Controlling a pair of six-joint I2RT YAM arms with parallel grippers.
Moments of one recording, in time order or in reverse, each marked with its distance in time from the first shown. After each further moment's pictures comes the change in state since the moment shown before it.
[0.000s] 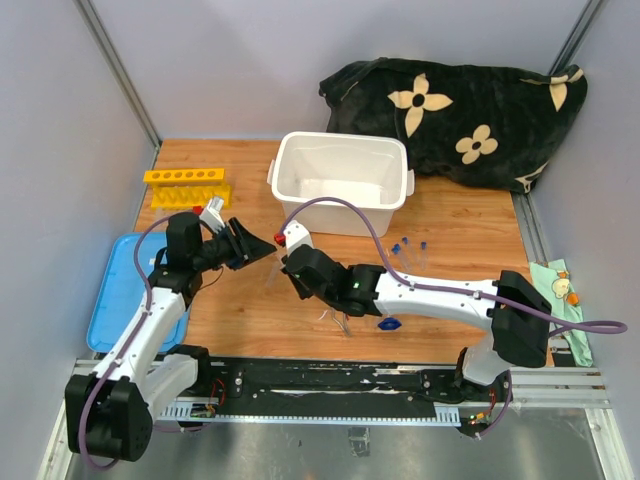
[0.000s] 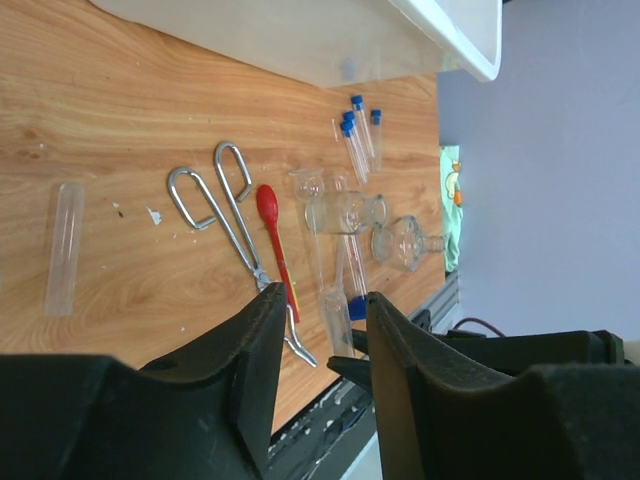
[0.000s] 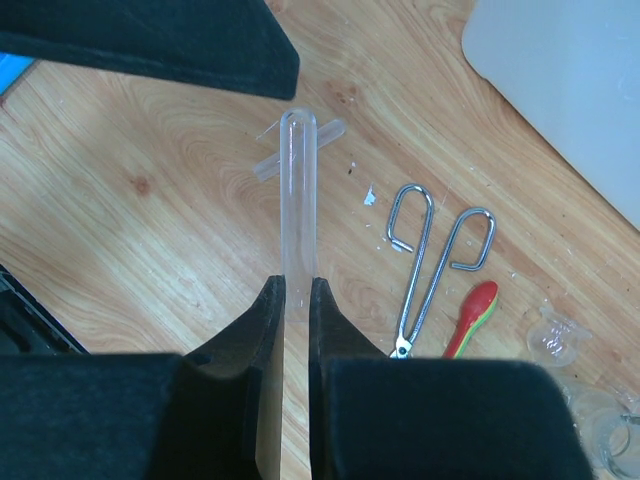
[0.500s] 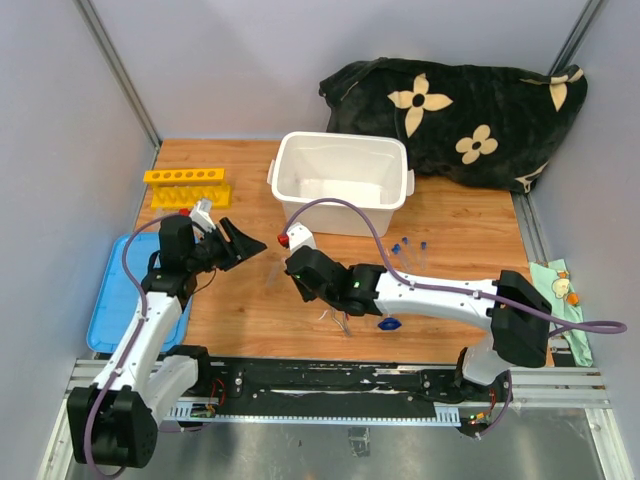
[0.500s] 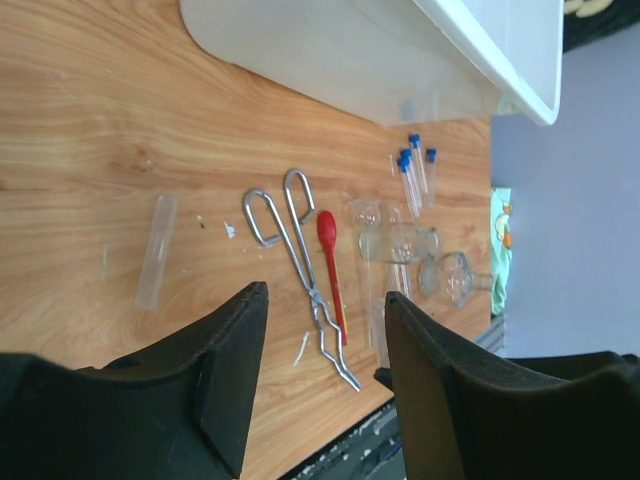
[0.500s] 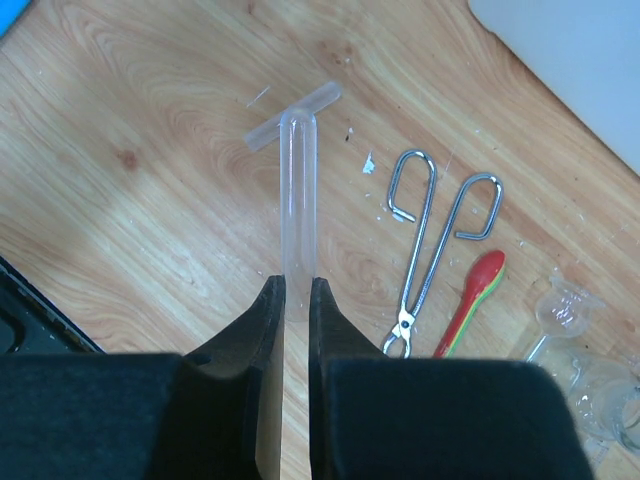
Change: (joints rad) left arm 0.066 -0.042 0.006 -0.095 -0.107 0.086; right arm -0.012 0.005 0.000 -0.071 -0.020 0.050
